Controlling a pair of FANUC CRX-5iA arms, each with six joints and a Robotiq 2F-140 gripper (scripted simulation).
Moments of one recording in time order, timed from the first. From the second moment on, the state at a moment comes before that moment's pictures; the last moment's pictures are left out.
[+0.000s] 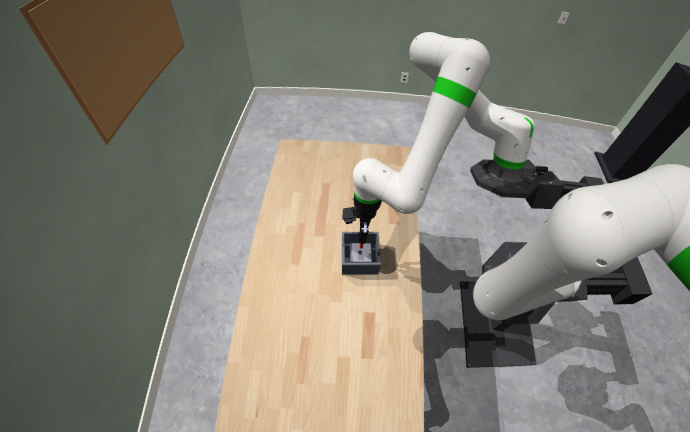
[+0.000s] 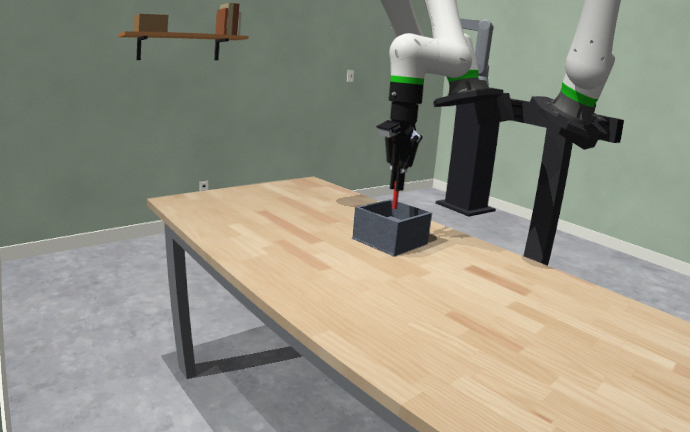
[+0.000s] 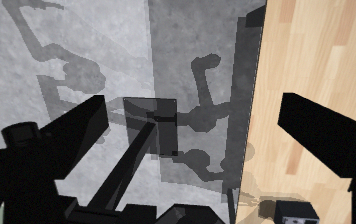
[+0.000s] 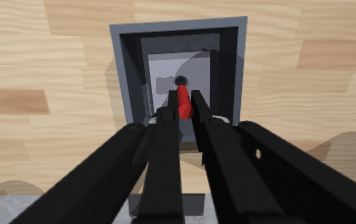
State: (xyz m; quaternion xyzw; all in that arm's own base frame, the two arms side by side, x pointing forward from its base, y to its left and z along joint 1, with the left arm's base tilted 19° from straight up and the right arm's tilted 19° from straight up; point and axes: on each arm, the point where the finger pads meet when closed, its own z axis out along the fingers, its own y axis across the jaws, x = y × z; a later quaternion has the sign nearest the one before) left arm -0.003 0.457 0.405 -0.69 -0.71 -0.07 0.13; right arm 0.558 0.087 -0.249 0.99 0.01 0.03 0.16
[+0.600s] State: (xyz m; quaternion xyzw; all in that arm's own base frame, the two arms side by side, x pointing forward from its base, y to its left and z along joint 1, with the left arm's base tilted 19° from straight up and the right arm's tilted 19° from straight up) left arm -0.003 0.457 0.405 -0.69 -0.71 -0.07 0.13; right arm 0.561 0.076 -0.282 0.99 0.01 0.03 0.16
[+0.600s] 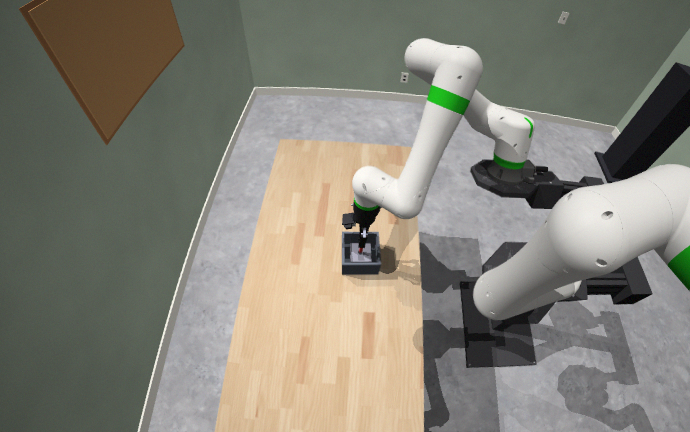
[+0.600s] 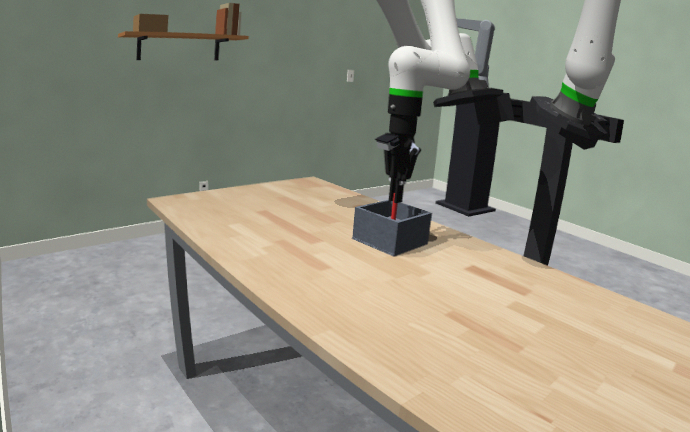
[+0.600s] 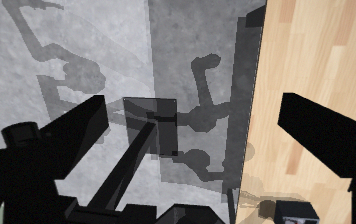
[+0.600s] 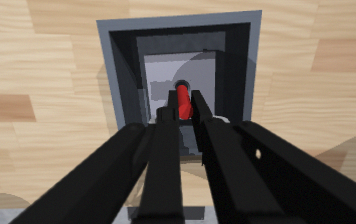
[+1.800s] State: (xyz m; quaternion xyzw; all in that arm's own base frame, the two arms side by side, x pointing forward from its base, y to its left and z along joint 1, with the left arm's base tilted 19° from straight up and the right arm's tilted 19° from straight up) left arm -0.003 0.457 0.405 -0.69 -0.71 -0.07 0.13; right arm 0.562 0.068 -0.305 0.99 0.01 0.03 0.16
